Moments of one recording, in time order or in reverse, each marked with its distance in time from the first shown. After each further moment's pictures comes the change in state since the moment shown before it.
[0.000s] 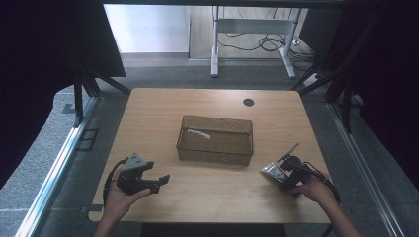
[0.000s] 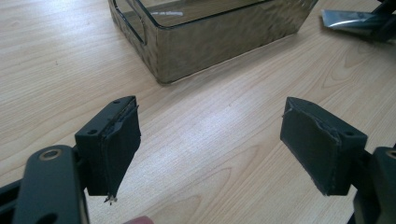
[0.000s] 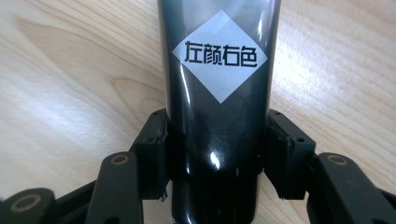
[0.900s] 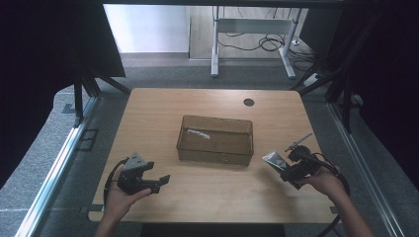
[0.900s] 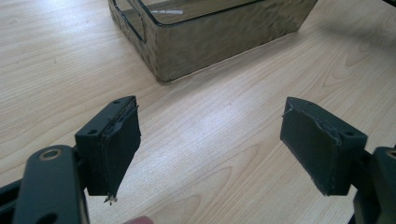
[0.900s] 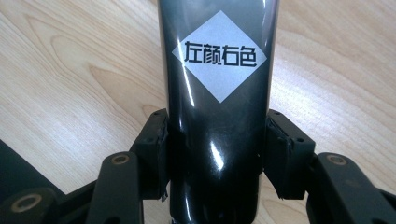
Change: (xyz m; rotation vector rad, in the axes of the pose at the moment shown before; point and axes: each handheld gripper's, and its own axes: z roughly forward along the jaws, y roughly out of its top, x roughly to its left) left arm 0.000 0.000 0.001 0.005 -0.002 0.004; right arm -0.010 0.002 -0.045 -0.157 0.047 -0.043
